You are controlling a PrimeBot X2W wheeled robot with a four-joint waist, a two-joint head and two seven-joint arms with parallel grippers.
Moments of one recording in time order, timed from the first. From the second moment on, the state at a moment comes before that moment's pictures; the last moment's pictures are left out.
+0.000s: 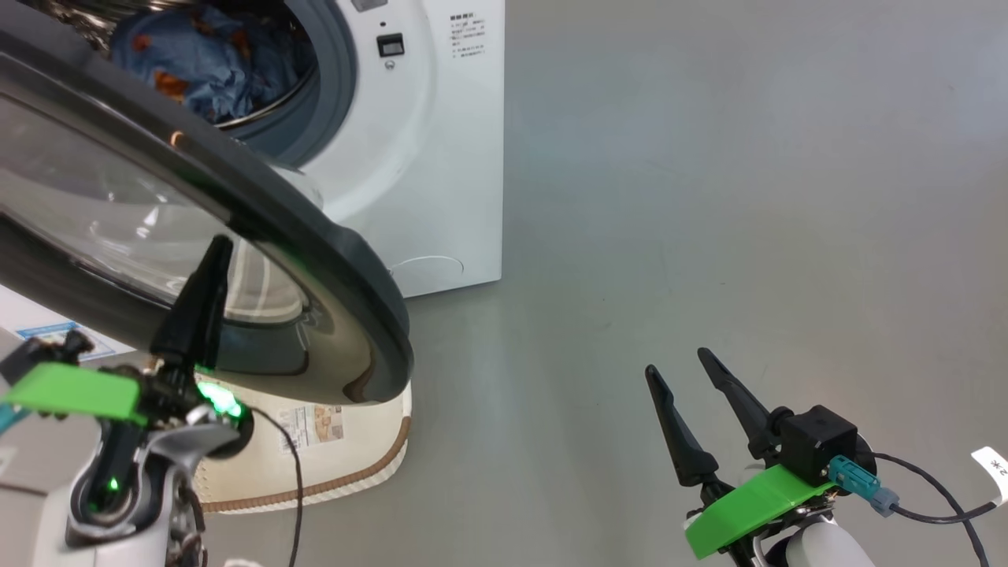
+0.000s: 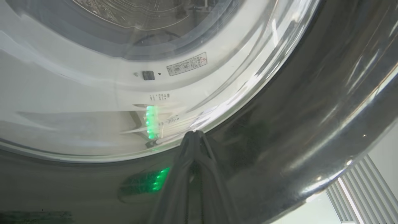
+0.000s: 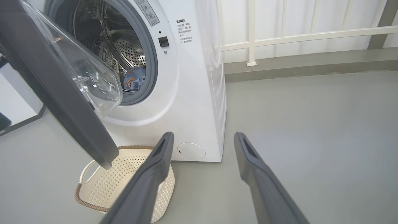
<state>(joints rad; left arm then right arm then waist) -0.39 0.03 0.10 0.20 -1.72 -0.12 0.48 -0.17 -0.06 0.18 0.24 0.23 0.13 -0.25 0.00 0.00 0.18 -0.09</state>
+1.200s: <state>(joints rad) 0.06 0.03 0.09 -0.02 -1.77 -0.12 0.18 -0.14 -0.06 0.18 0.24 0.24 0.13 -0.25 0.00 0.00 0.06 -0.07</state>
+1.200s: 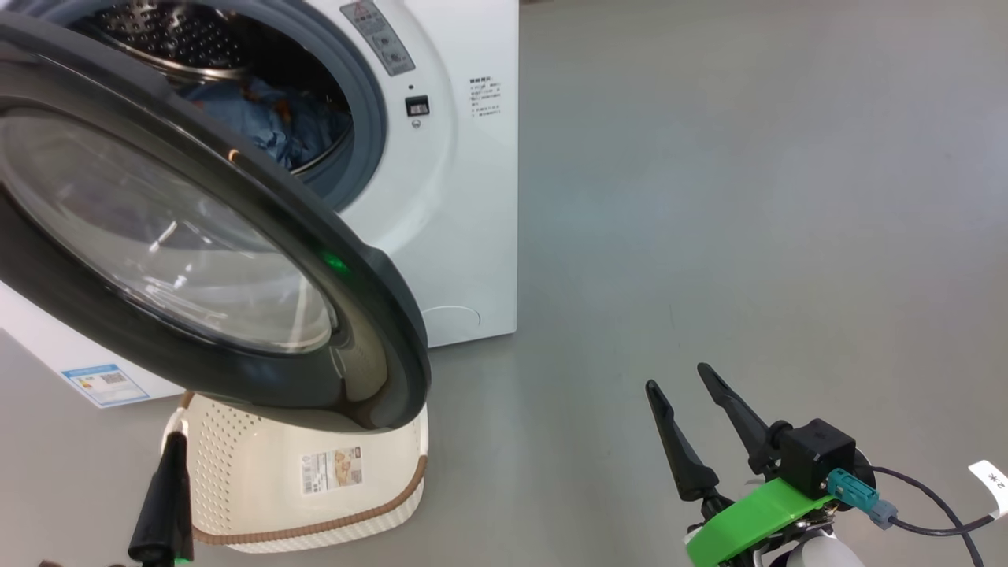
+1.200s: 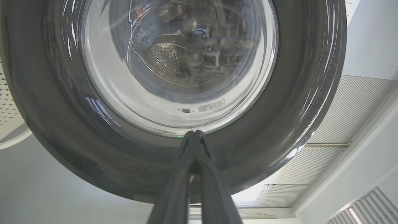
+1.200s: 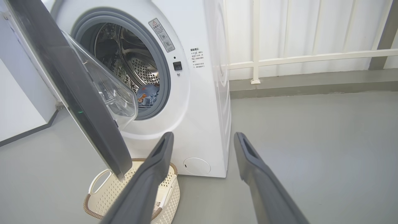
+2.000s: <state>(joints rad) 0.10 0.18 -0.08 -0.06 -1.20 -0.12 -0.22 -0.11 -0.06 0.19 0.24 0.24 0.13 -0.25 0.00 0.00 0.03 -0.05</state>
